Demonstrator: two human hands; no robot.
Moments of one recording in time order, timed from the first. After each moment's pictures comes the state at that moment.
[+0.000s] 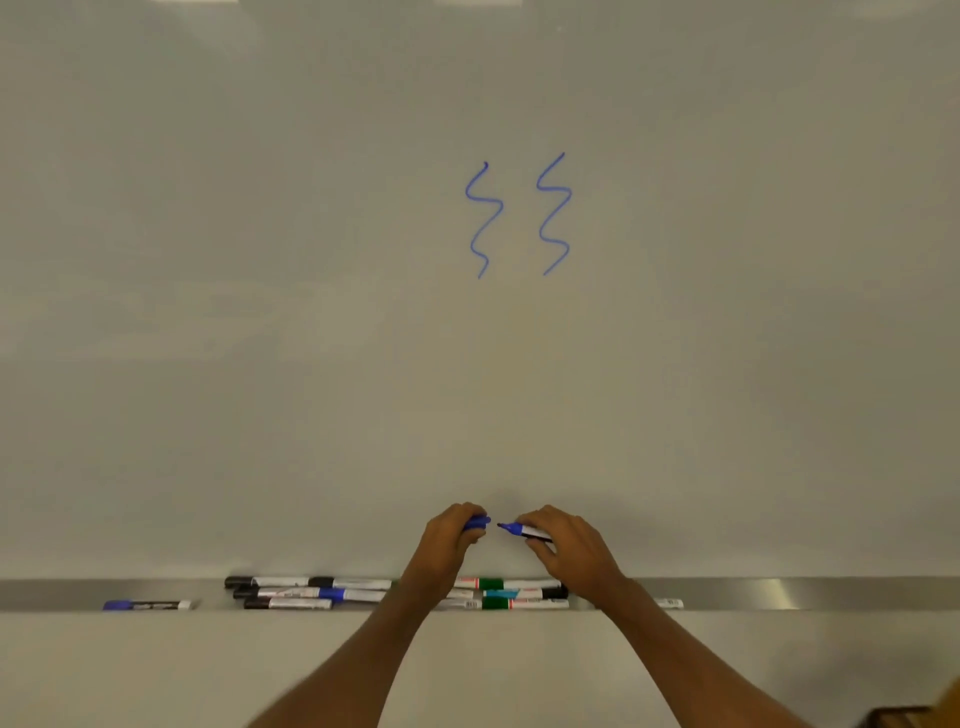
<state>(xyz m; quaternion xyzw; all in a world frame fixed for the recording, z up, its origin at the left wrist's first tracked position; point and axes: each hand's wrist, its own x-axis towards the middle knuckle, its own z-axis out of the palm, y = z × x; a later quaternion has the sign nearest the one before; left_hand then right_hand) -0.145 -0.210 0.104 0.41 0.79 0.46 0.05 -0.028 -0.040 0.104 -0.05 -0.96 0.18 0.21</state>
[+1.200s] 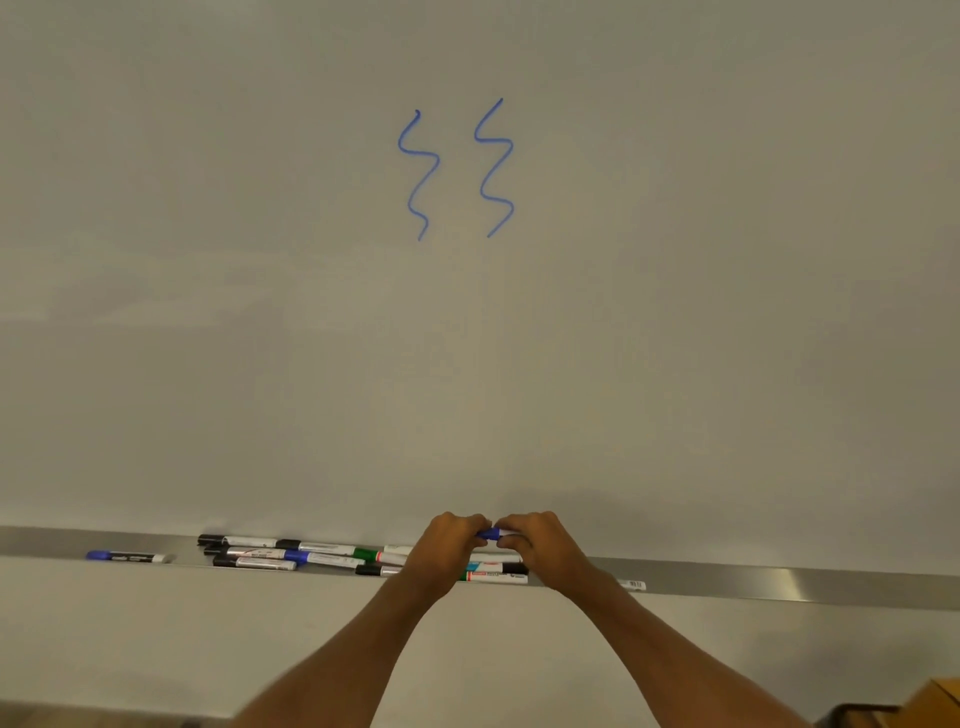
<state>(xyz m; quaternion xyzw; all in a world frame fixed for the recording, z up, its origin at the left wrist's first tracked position) -0.092 -0.147 0.089 0.42 0.89 0.16 0.06 -0.010 -0.003 0.079 -0.07 -0.94 0.32 0.07</state>
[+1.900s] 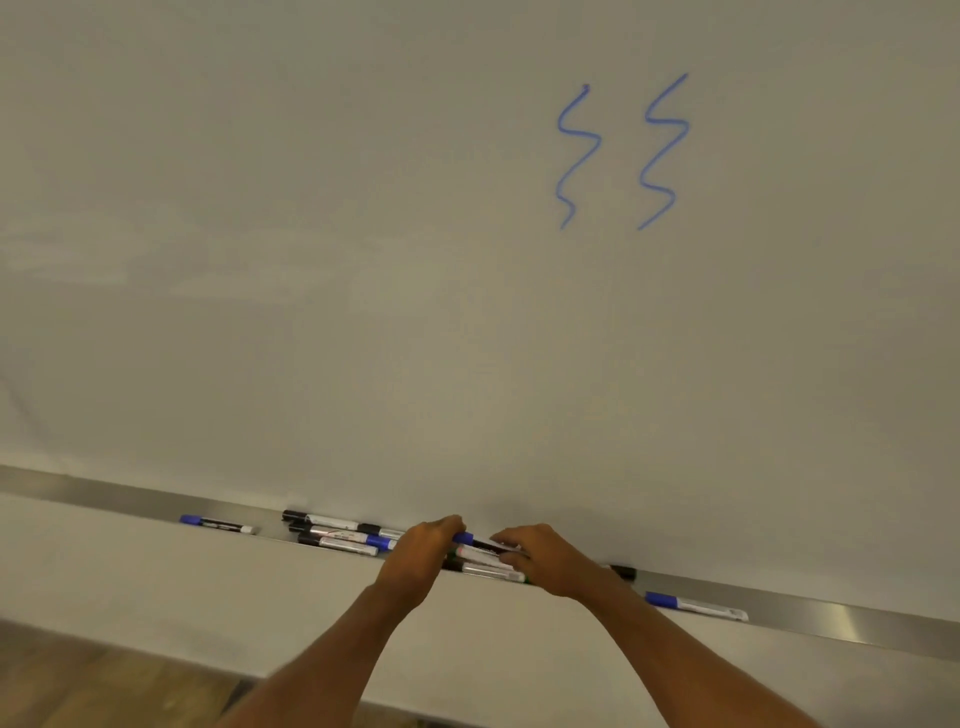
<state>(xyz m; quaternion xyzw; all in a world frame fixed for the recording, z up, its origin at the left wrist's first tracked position) -0.173 -0.285 0.054 0.38 0.90 0.22 -0.01 -0.093 -0.100 0.066 0.00 -0.95 0.29 -0.05</state>
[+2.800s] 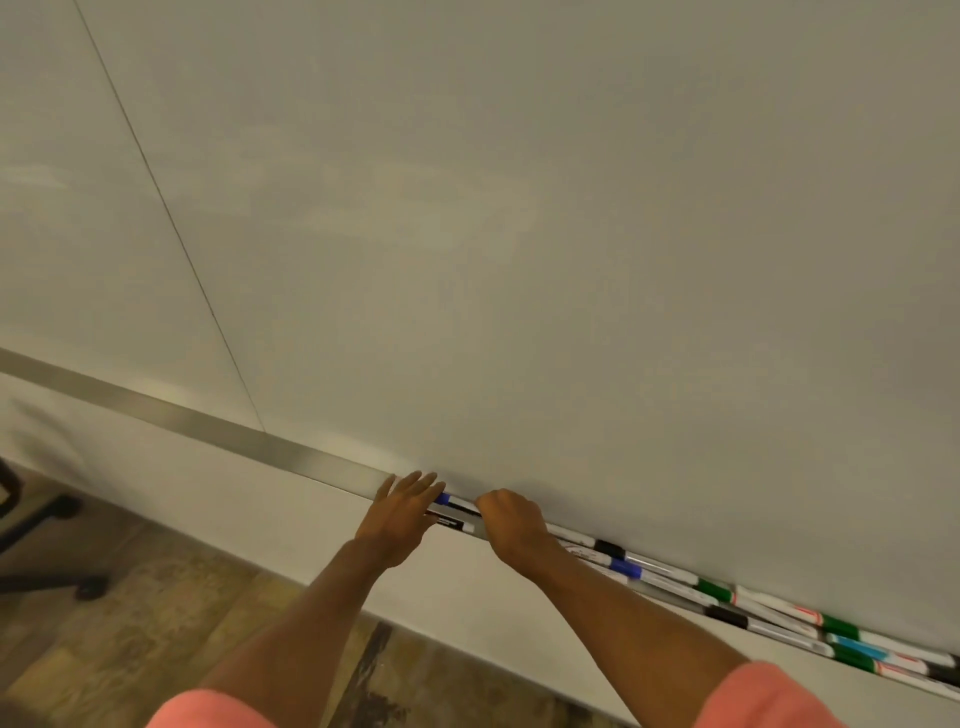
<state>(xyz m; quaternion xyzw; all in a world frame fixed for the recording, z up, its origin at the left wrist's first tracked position) -0.422 -0.603 -0.001 0.31 0.95 0.08 0.03 -0.366 -0.431 0.028 -0.01 -0.99 0.04 -0.09</state>
